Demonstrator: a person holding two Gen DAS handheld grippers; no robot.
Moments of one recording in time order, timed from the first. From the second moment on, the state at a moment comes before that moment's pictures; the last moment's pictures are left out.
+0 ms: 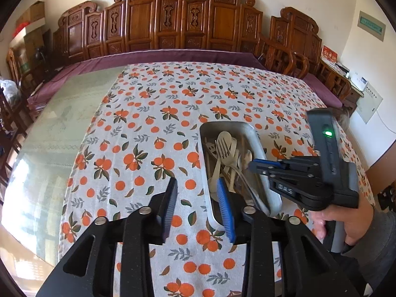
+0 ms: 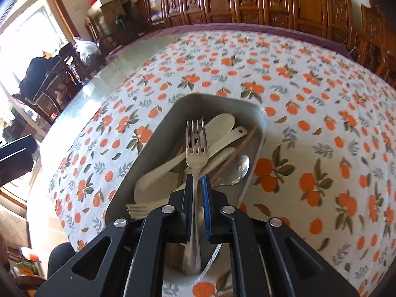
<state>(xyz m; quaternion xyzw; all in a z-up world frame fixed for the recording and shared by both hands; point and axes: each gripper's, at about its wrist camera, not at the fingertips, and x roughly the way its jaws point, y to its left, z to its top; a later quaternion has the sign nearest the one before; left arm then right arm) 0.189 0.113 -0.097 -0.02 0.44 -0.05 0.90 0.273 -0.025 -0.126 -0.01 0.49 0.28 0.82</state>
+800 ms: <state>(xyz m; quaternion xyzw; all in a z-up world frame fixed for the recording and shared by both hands) 0.109 0.017 -0.029 0.01 0.33 -0.05 0.94 0.110 -0.192 0.015 0.03 0.32 0.18 0.93</state>
